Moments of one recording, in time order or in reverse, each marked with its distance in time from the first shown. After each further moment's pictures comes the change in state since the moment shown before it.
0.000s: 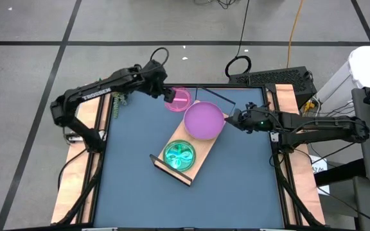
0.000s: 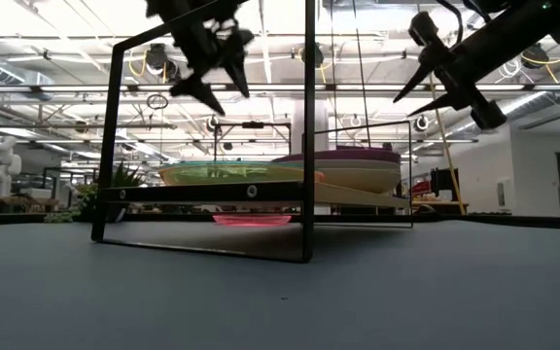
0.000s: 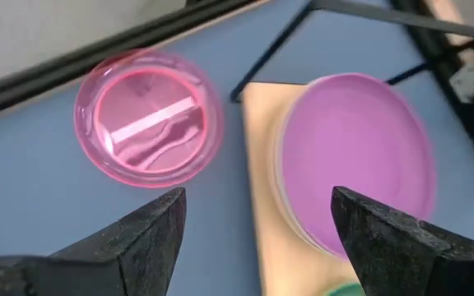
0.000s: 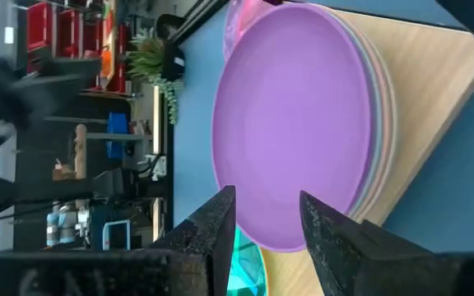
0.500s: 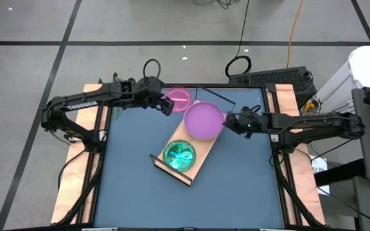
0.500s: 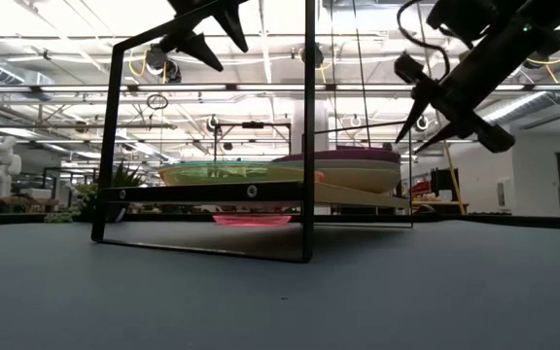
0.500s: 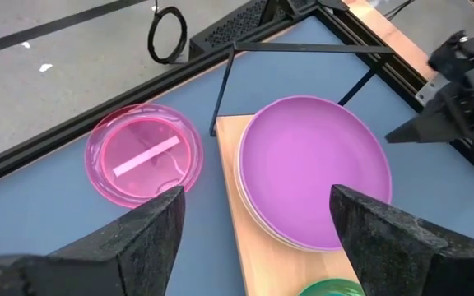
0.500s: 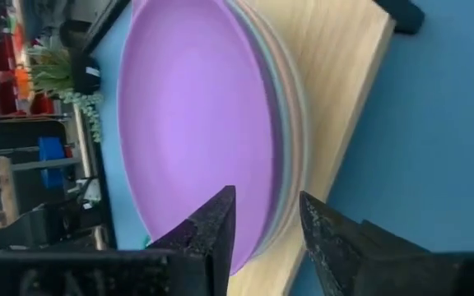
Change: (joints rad) left arm -0.270 -0.129 0.001 0.003 -0.337 -0.045; right arm -0.003 0.175 0.000 -0.043 0.000 0.147
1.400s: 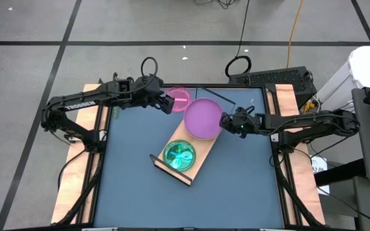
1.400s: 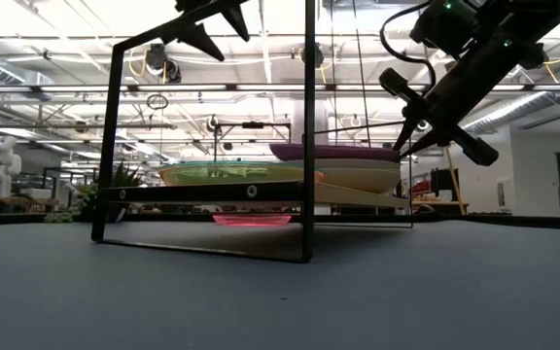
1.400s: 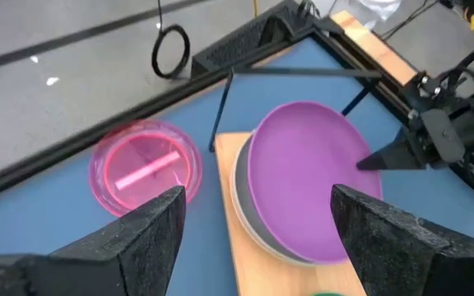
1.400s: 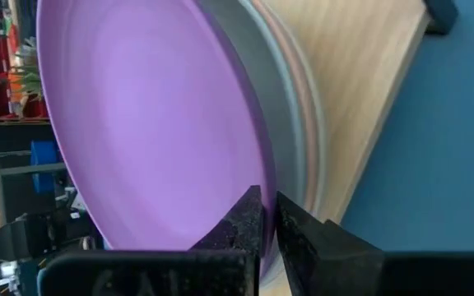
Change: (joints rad) left arm -0.019 0.000 0.048 -0.010 -0.048 -0.014; right arm 0.000 0.133 0.000 0.122 0.026 -0.019
